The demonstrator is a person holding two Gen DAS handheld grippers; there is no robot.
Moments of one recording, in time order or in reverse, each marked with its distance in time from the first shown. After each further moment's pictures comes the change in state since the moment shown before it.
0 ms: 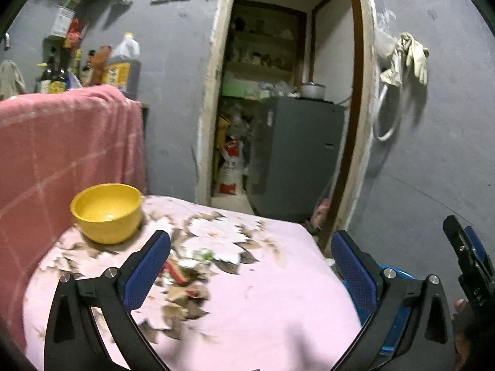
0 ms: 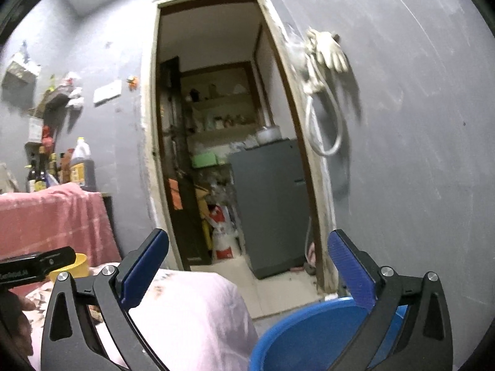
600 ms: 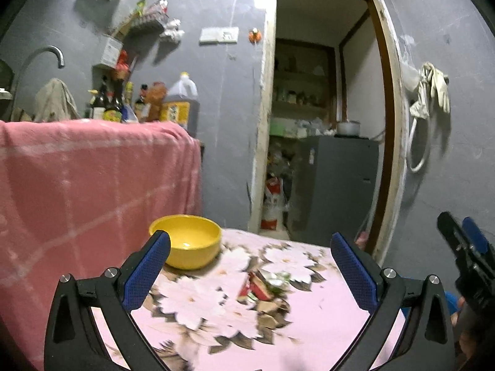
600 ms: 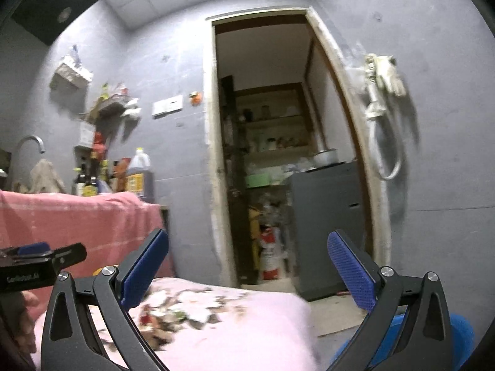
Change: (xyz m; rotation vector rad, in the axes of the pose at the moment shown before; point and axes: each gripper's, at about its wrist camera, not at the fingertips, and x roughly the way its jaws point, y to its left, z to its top) left arm -0.068 0.066 -0.008 -0.006 -0.196 0.166; right arm -0.004 0.088 -0.003 -0.040 -0.089 0.241
